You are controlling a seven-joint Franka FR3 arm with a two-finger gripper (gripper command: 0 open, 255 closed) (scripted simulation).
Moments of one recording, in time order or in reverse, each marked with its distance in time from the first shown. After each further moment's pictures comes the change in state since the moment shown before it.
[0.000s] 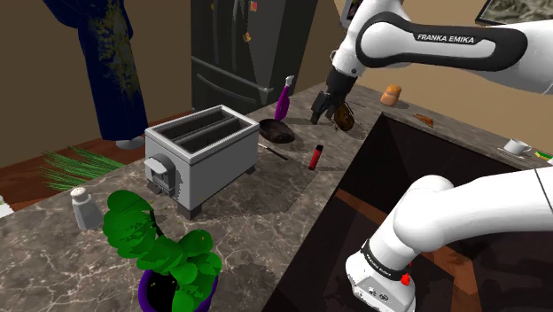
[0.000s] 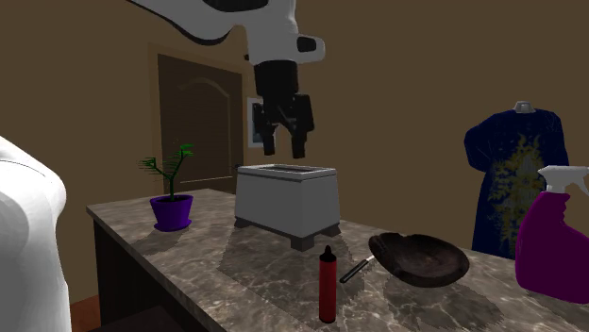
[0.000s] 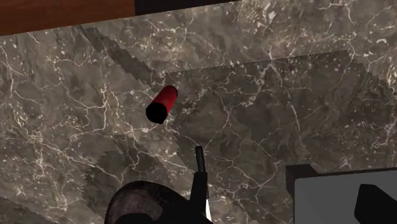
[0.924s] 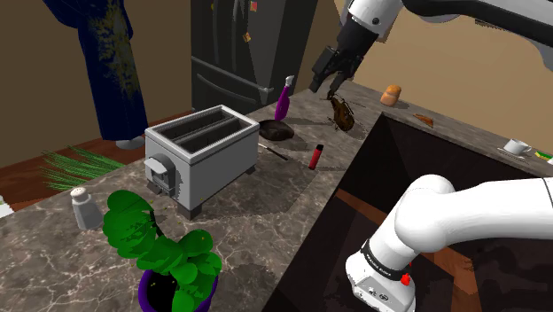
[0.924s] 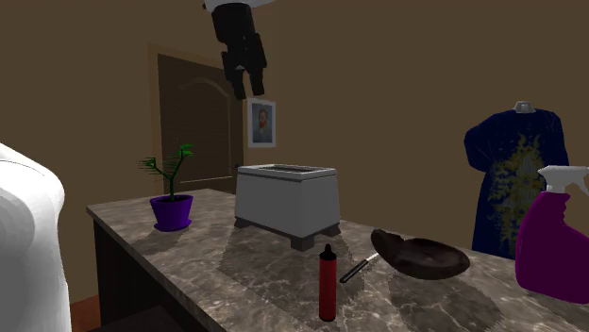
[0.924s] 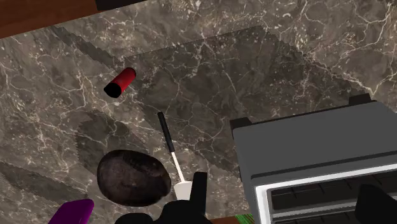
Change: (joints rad) arm 0.033 -0.109 0.167 0.196 0.104 -0.170 0.251
